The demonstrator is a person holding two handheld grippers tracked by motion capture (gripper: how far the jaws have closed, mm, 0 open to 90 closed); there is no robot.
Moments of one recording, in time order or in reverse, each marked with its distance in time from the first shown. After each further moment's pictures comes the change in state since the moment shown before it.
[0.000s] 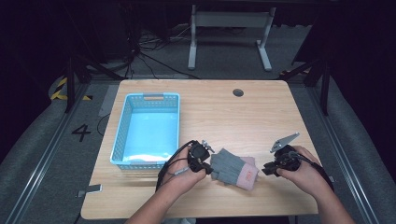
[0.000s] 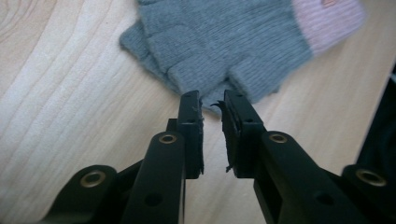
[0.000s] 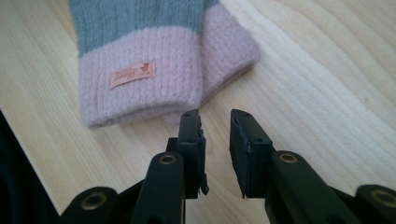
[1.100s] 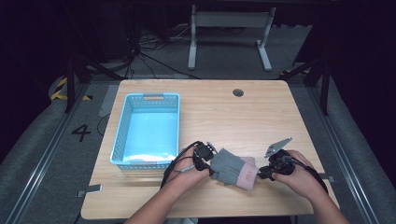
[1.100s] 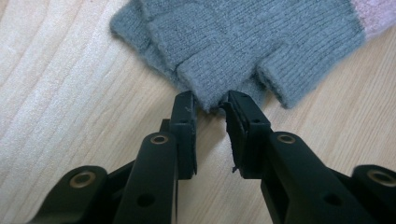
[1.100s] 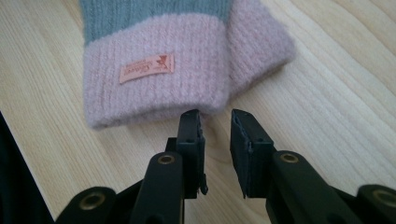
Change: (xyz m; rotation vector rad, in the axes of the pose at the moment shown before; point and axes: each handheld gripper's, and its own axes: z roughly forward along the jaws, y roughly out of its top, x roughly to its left) left arm 0.010 0.007 0.027 0.090 -0.021 0.013; right arm 0.009 0.001 0.018 0.003 0.014 -0.044
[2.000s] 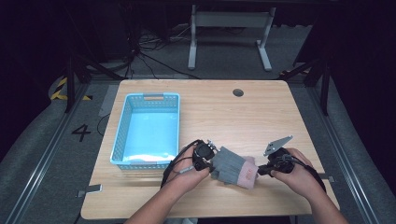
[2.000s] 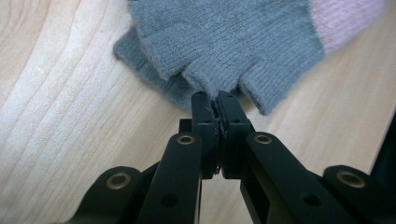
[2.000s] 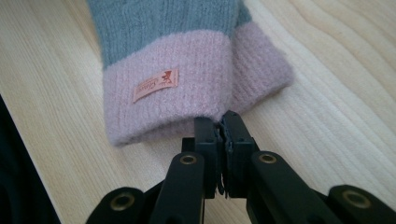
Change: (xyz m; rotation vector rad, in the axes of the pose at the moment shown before) left arm -0.016 0.001 -0.025 -0.067 0.026 0.007; right arm 0.005 0.008 -0.011 -0.042 -0.013 -0.009
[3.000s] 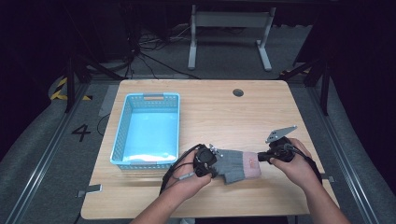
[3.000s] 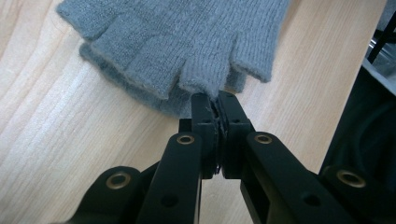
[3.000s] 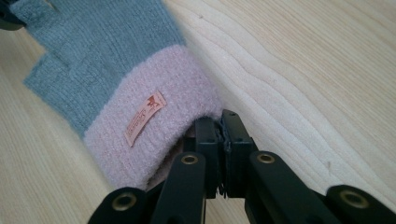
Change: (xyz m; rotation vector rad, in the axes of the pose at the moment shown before) left arm -0.018 -0.004 -0.005 -0.004 -0.029 0.015; right arm -0.022 0.015 -0.005 -0.103 -0.073 0.045
